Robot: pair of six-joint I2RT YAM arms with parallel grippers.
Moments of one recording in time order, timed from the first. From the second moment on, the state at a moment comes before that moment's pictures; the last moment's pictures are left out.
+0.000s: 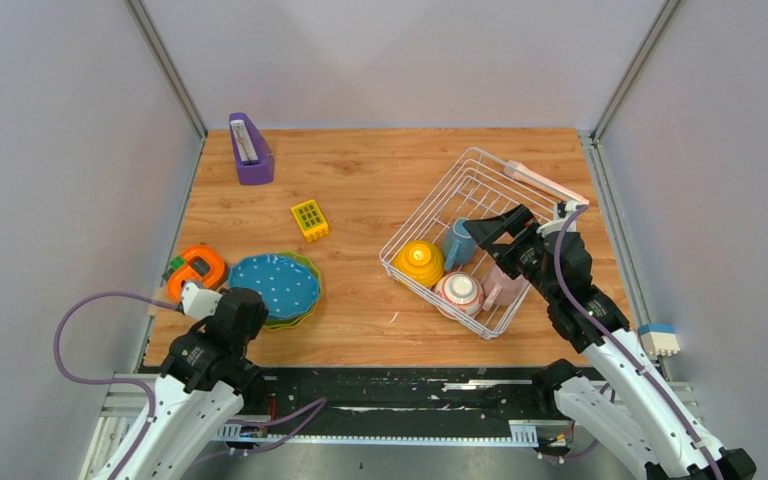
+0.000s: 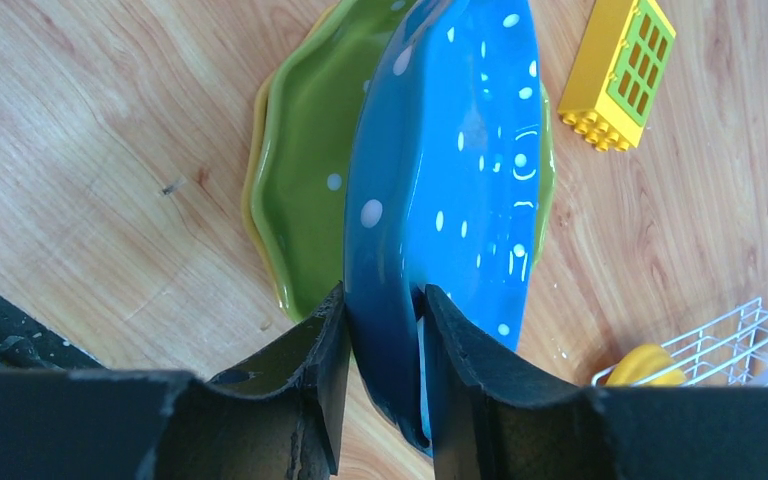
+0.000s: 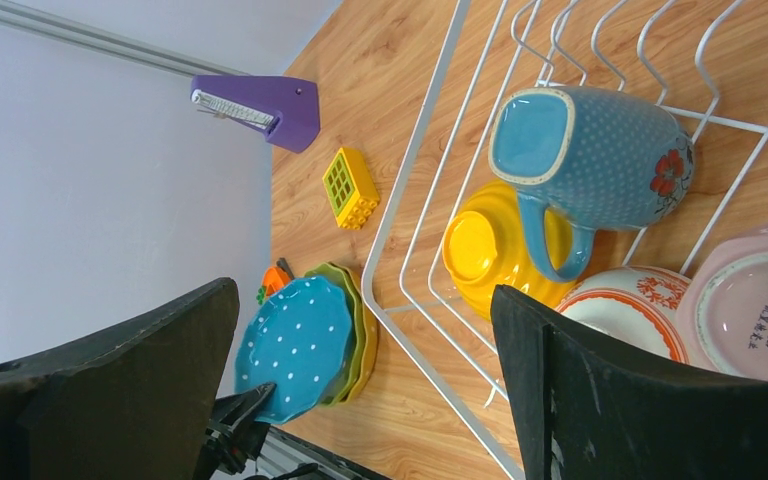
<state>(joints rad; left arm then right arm) -0.48 0.33 0.49 -1.03 -0.58 -1.40 0.44 0.69 0.68 -0.26 0.03 1.04</state>
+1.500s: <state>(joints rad) -0.48 0.44 0.63 -0.71 -0.34 -0.79 0.44 0.87 0.82 -0.52 0.11 0.82</state>
